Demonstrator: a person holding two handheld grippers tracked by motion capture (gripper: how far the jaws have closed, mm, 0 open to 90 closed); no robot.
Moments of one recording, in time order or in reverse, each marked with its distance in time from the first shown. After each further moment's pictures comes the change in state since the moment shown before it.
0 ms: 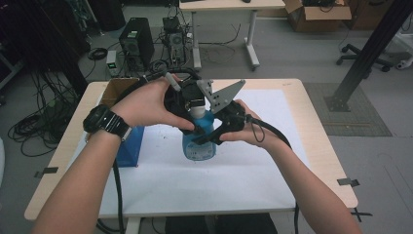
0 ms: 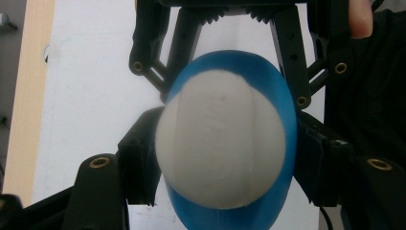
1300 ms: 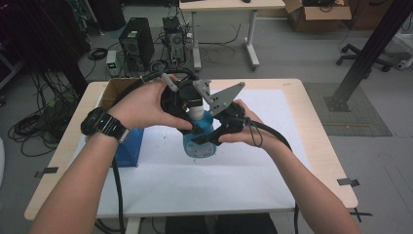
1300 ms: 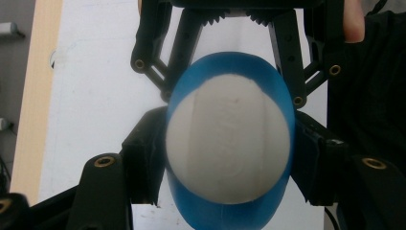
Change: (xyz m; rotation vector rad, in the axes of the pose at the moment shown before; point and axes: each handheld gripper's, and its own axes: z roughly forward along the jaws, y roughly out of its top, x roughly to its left) left arm -0.002 -0.004 -0.002 -0.029 0.011 0.009; right arm 0.004 0.001 0.001 0.014 -0.044 -0.035
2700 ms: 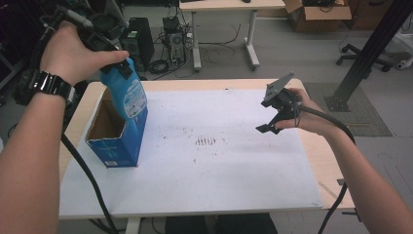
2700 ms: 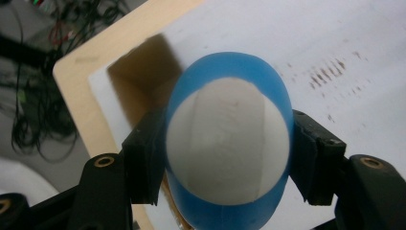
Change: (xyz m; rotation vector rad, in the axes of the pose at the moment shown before) left arm 0.087 -0.101 -0.120 0.183 0.378 -0.944; right arm -0.043 -0.099 -0.112 0.384 -0.280 0.230
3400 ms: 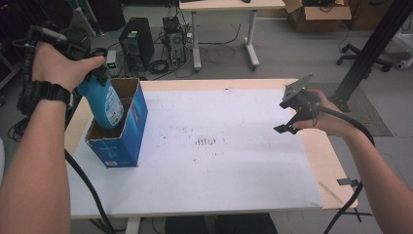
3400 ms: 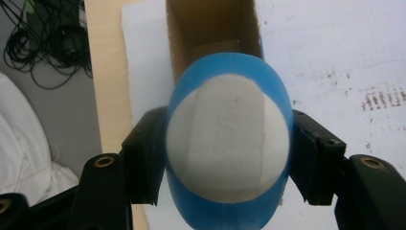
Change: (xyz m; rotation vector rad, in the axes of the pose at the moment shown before) left arm 0.046 -0.032 0.038 0.077 0.067 -0.318; right arm -0.015 -0.040 -0.020 0.050 -0.031 0.050
